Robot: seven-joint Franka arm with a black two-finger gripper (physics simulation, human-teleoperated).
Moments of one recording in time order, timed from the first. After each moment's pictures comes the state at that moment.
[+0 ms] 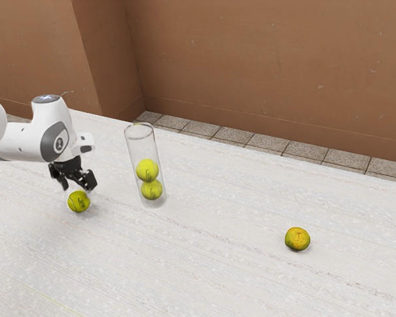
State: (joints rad) arm 0.27 0.37 0.11 -1.98 0.02 2.40 0.27
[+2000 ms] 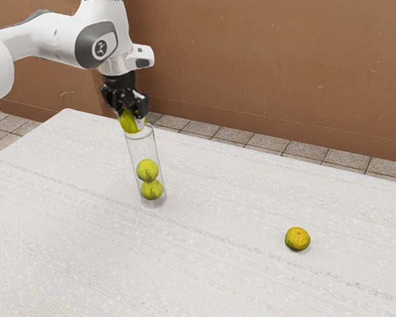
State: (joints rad) arm 0.06 0.23 -0.04 -1.52 0.11 1.84 0.09
